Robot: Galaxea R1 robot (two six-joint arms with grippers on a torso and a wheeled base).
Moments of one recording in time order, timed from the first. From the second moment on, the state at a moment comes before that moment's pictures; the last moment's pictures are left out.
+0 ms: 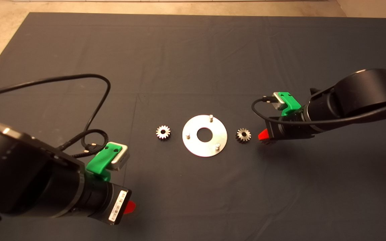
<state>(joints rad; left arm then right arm) -0.43 2.27 -0.33 0.30 1.53 -1.66 0.38 2.35 -0.75 -0.48 -1.37 1.56</state>
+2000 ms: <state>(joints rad) -0.44 2.27 -0.33 0.30 1.53 -1.66 0.40 2.70 -0.91 -0.40 -1.50 1.55</state>
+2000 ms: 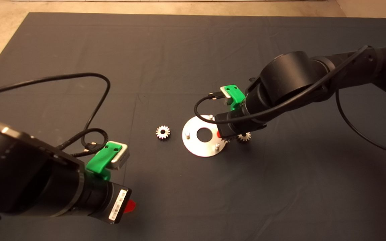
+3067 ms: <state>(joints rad) -0.44 2.27 -0.33 0.30 1.53 -1.66 0.34 2.72 -0.93 -0.40 -1.52 1.50</state>
